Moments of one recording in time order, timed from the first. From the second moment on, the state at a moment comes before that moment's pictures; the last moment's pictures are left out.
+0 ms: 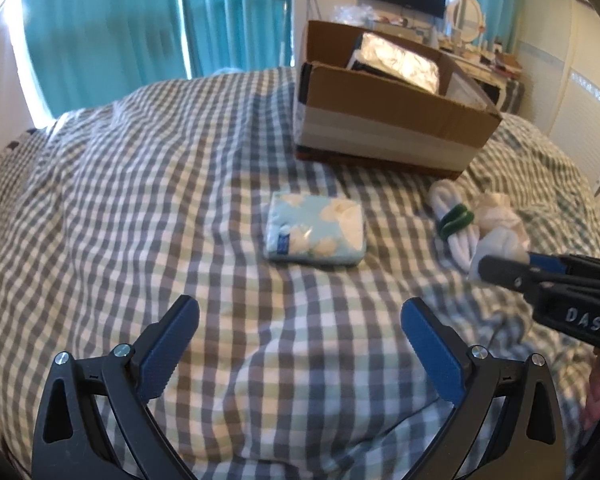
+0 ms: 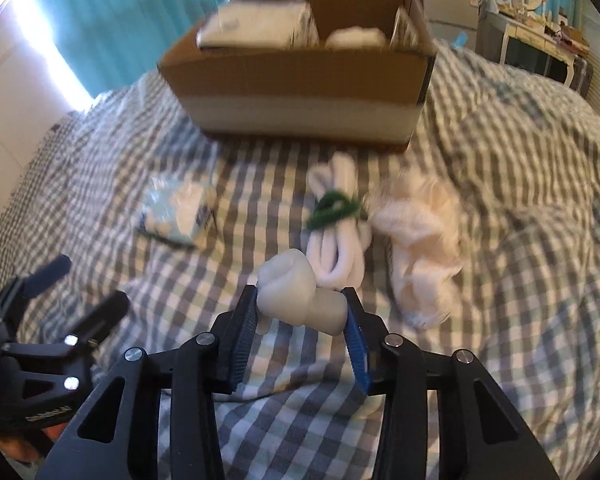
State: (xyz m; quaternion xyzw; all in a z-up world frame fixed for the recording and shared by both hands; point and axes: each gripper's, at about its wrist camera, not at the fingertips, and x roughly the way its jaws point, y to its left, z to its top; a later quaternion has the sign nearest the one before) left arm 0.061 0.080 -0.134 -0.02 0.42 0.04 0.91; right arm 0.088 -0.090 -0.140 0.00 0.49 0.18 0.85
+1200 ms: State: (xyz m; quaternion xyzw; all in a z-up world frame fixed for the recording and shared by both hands) left arm 0.115 0.063 -0.108 -0.01 0.42 0.00 0.91; right arm 0.124 -0.109 -0.084 0.01 0.41 0.17 0.89
